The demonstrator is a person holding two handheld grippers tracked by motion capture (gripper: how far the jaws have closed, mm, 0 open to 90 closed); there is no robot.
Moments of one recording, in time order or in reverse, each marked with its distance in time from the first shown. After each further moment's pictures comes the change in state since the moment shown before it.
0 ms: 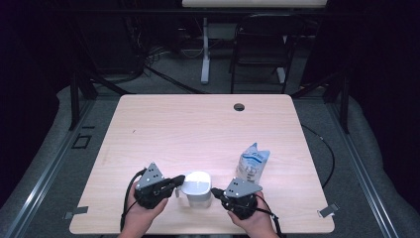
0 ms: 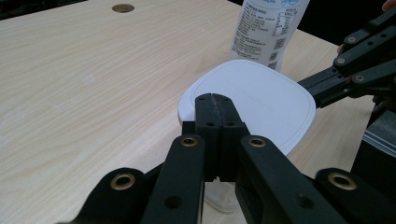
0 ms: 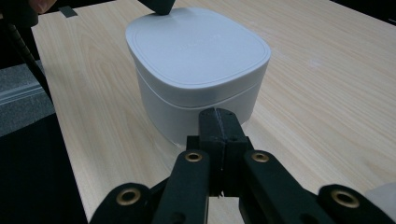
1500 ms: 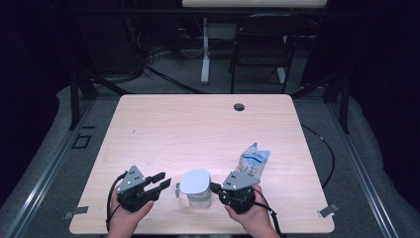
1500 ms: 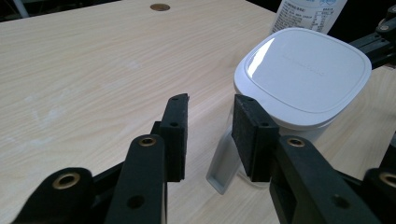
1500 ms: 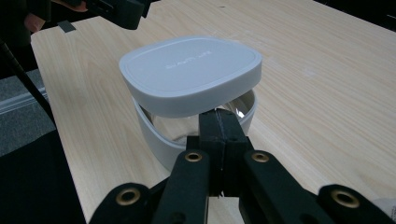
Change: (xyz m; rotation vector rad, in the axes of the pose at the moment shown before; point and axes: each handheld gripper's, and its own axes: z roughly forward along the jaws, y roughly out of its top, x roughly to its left) left arm 0.022 -0.022 -0.029 -0.033 0.085 -0.051; right arm -0.003 0.021 0.000 0.005 -0.007 0.029
